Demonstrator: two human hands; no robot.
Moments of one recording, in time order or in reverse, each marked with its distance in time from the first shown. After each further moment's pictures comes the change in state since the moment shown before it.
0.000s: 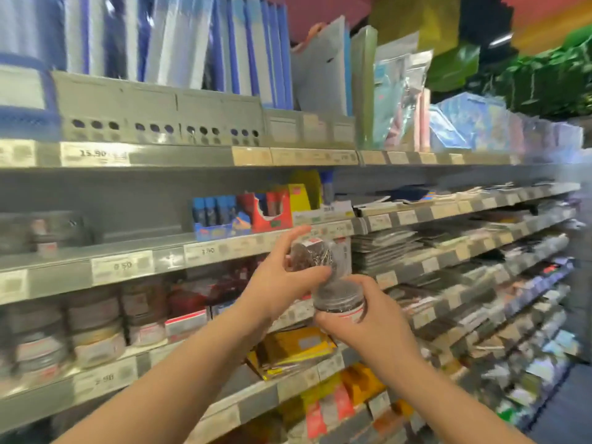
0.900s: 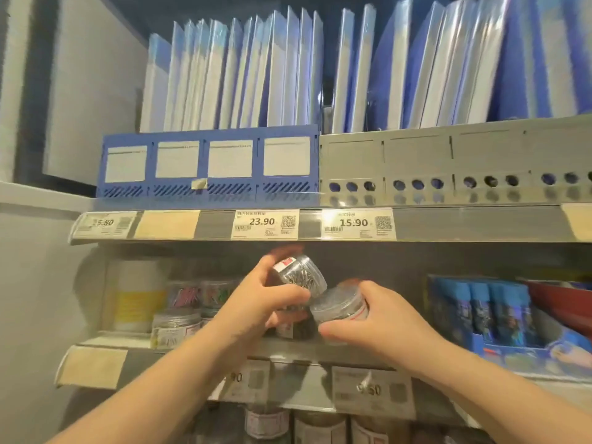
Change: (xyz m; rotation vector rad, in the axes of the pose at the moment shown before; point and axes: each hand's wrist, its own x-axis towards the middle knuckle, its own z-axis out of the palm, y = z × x) left_hand -0.002 0.014 -0.334 0.127 0.538 0.066; right_hand 0.180 -0.174 0.275 0.052 -0.604 -0.487
